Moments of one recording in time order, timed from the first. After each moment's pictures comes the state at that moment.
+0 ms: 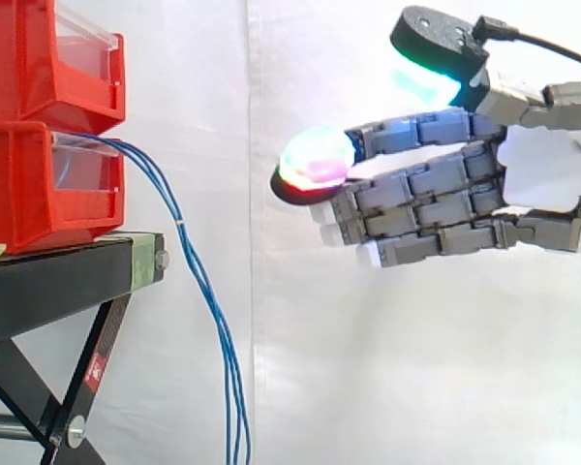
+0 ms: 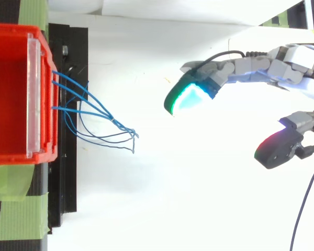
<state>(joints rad) 0.23 -1.74 -2.10 -2.29 -1.11 -0.36</state>
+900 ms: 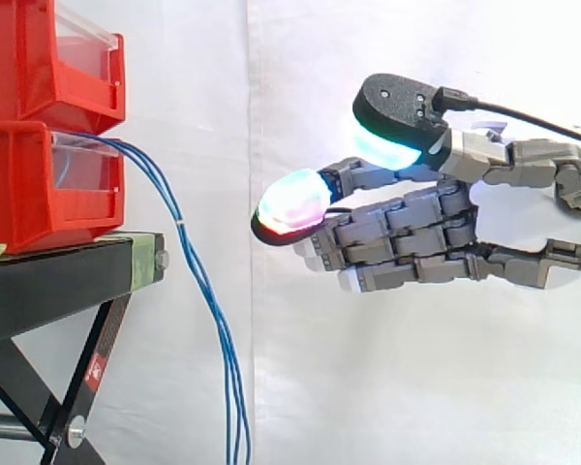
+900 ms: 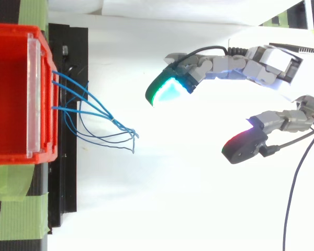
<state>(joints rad) 0.23 -1.83 -2.10 -2.14 -1.09 -0.50</state>
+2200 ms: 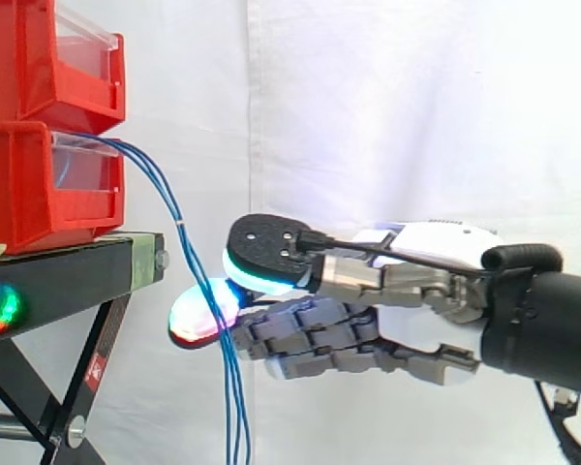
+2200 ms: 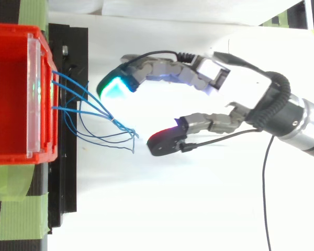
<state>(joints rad) 0.23 -2.09 -1.94 -2.07 -1.02 -0.54</state>
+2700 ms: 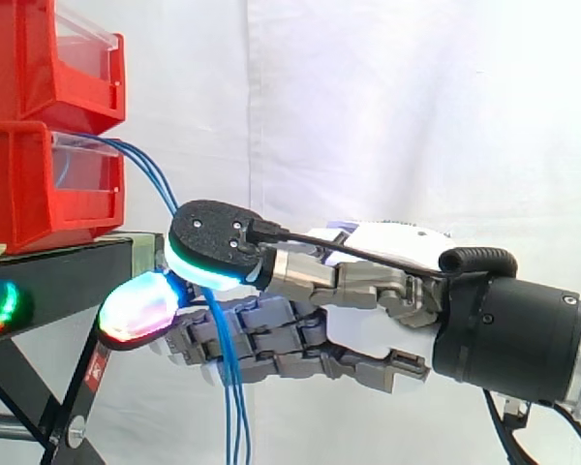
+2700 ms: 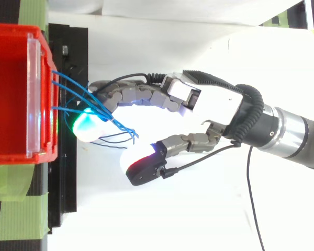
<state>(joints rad) 0.22 -2.15 -1.86 -2.06 -1.12 -0.50</state>
